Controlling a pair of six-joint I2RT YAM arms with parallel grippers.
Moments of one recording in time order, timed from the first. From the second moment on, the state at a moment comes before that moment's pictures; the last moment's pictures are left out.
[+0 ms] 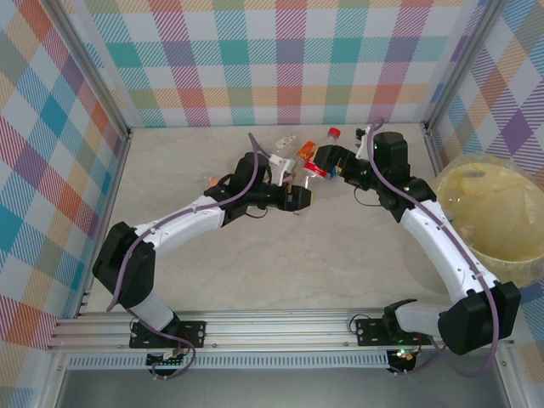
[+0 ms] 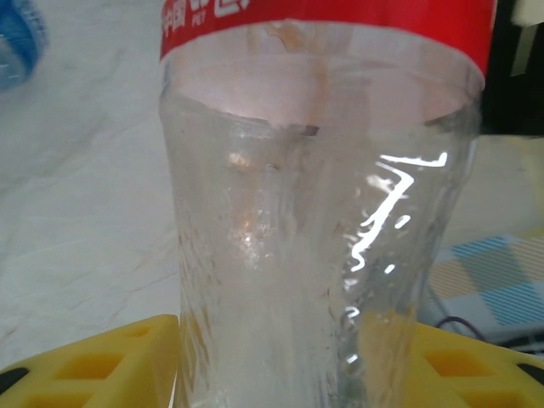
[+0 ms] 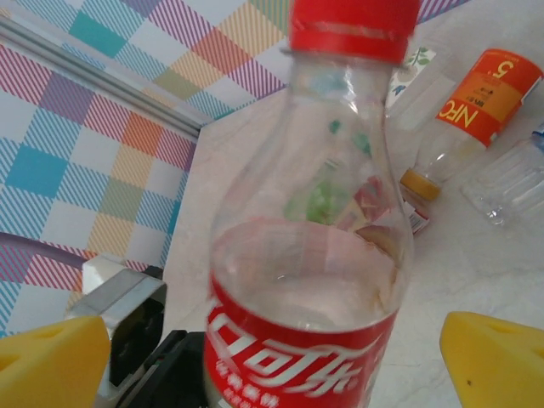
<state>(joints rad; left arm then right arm) -0.69 1.62 1.20 -0.03 0.58 -0.55 0.32 1.25 1.17 -0.39 -0.40 0.68</state>
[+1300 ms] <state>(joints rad) -0.66 1.62 1.22 0.07 0.67 -0.64 0.31 1.23 1.22 -0.46 -0.26 0.63</state>
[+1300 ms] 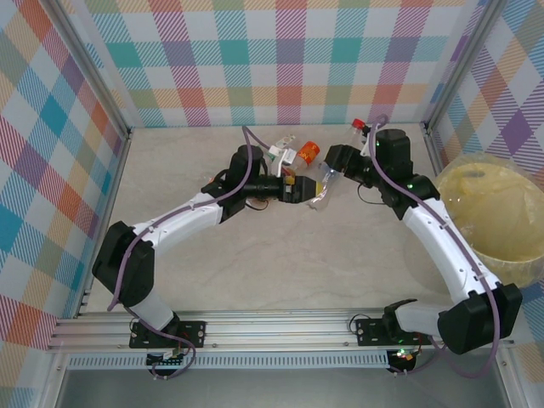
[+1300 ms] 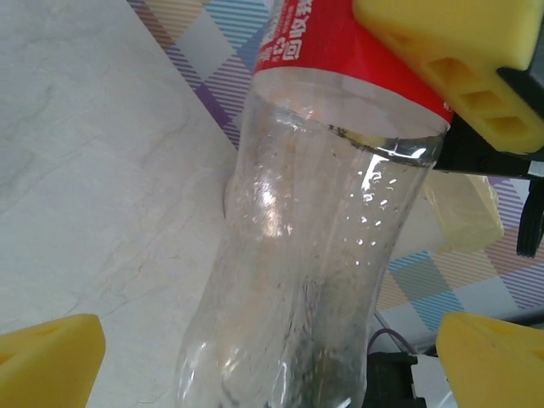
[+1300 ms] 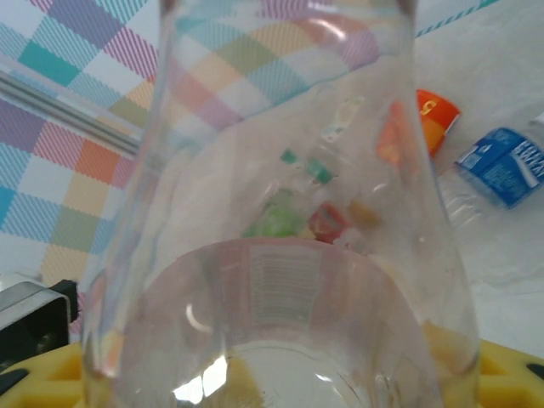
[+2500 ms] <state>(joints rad) -0.57 1.47 1.06 -0.03 0.11 -0.76 -0.06 1.05 1.56 -0.72 0.13 0.27</state>
